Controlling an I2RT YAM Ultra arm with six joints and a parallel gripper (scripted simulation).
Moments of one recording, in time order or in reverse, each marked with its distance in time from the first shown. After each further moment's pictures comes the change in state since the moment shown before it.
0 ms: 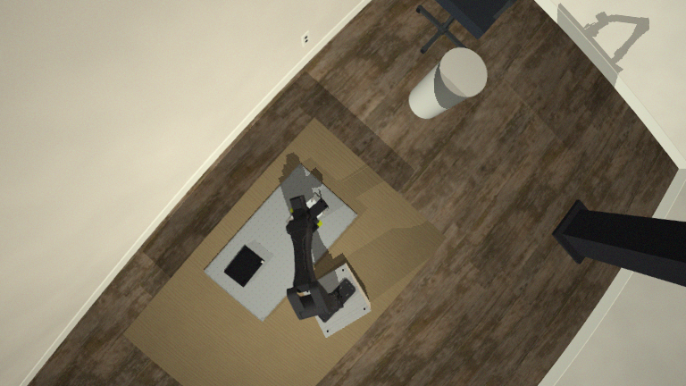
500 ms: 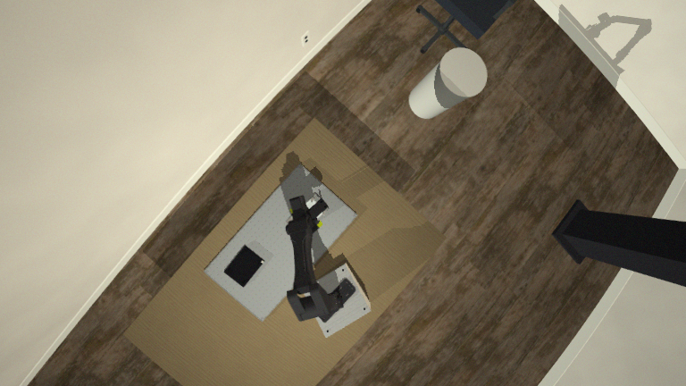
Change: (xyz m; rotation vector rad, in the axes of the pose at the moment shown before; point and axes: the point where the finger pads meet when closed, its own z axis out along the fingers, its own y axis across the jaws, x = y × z) arm 0.001 0.000 -0.006 -0.001 0.000 0.000
